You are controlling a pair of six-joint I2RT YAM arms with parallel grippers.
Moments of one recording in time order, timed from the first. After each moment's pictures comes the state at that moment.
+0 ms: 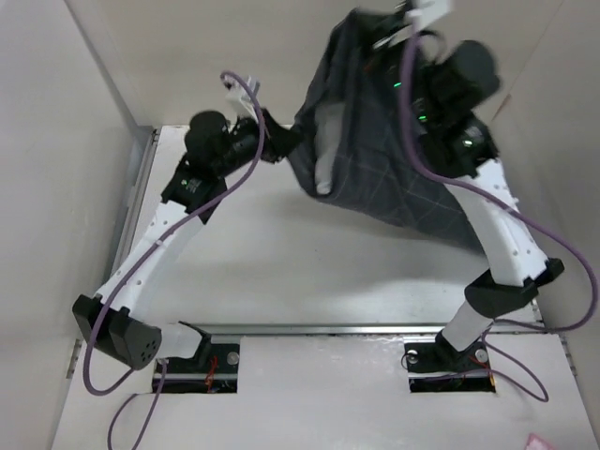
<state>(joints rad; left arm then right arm) -0.45 1.35 1.53 -0.12 0.45 -0.52 0.61 1.67 2.36 -0.10 0.07 -0.28</state>
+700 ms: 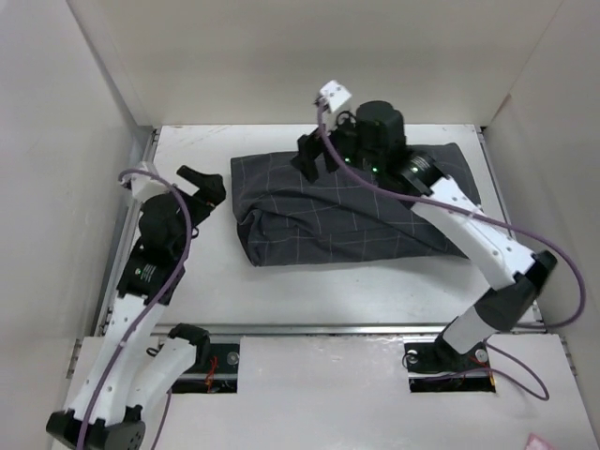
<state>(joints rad) -0.29 0.72 0.90 -0.40 -0.34 -0.79 0.72 1.62 1.79 -0.43 -0.21 -0.05</state>
